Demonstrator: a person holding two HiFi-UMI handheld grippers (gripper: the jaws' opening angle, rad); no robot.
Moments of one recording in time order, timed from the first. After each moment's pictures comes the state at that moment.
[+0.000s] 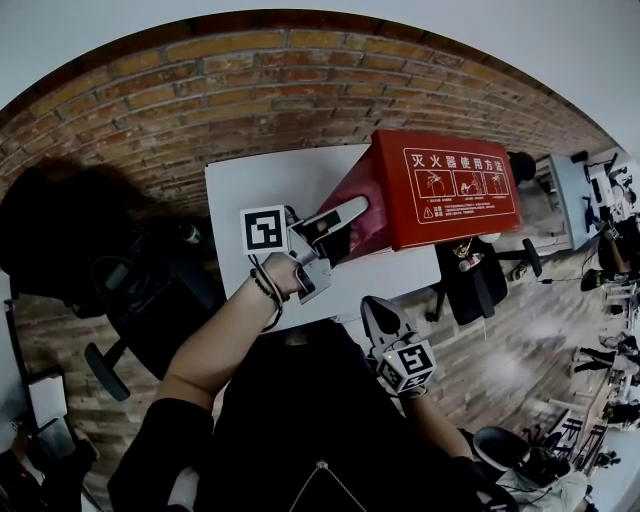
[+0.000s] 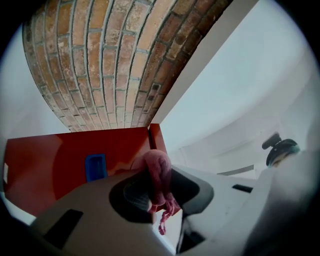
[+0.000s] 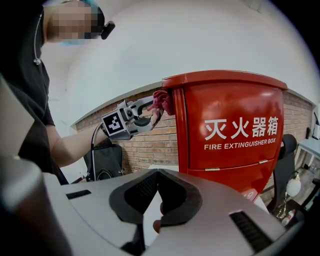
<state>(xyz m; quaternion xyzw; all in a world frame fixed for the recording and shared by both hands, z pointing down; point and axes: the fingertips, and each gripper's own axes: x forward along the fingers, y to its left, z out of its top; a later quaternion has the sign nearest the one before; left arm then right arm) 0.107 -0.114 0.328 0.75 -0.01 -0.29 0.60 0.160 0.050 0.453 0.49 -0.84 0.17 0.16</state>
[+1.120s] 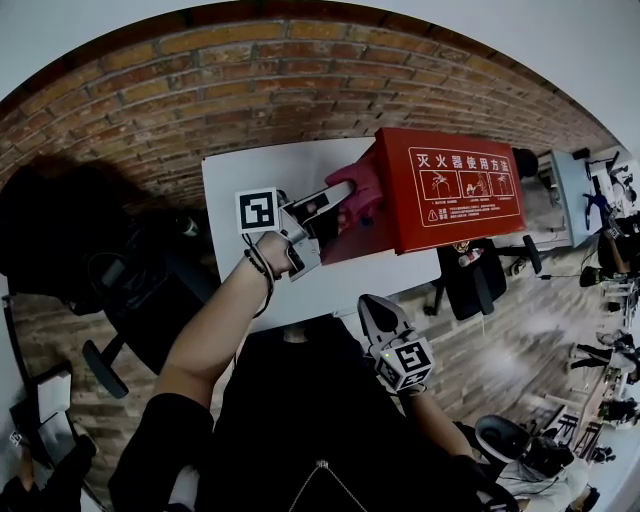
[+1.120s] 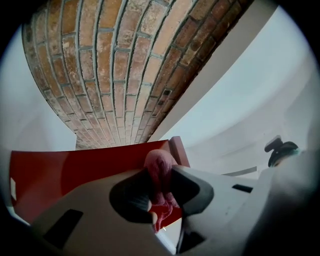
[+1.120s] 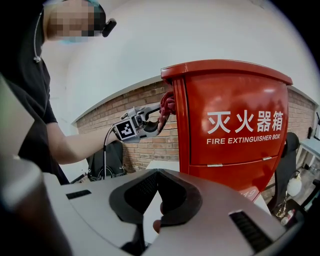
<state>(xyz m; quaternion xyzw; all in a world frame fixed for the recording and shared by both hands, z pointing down) 0.101 -0.154 0.371 0.74 -0.01 -0.28 0.61 0.157 0.044 0.467 0.47 -0.84 0.18 0.18</state>
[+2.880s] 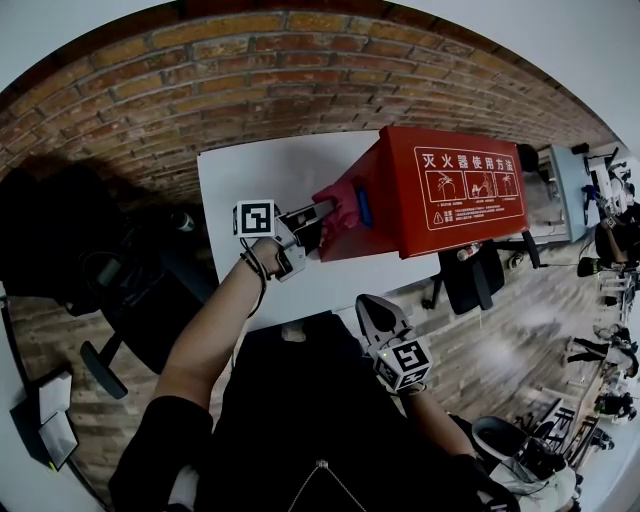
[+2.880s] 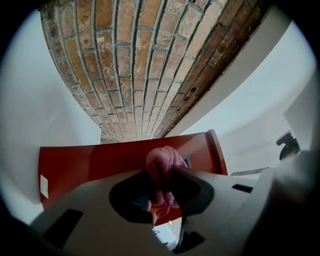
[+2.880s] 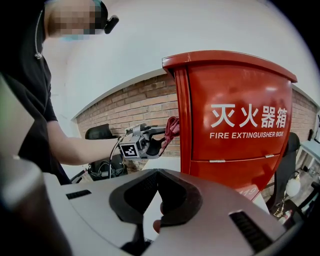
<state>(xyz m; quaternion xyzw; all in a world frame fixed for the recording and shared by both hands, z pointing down) 0.103 -0.151 0.484 0.74 -0.05 -0.20 0.64 0.153 0.042 0.479 0.47 -0.84 0.19 0.20</state>
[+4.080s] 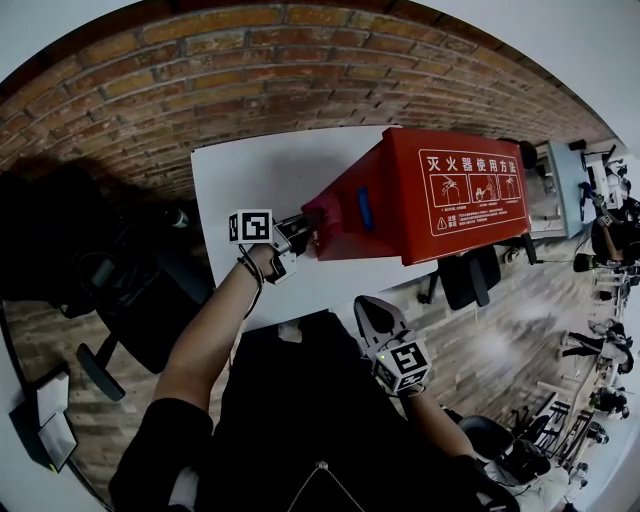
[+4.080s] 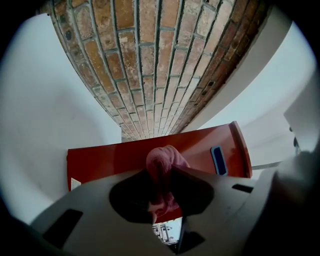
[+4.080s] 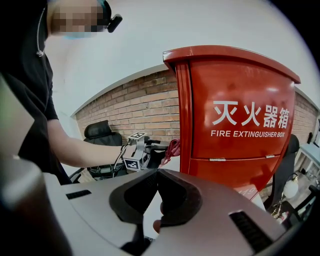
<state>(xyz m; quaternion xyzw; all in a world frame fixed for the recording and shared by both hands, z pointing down) 0.102 -0.145 0.566 0.74 -0.10 -0.14 0.65 0.153 0.040 0.486 0.47 -0.83 0.19 0.22</state>
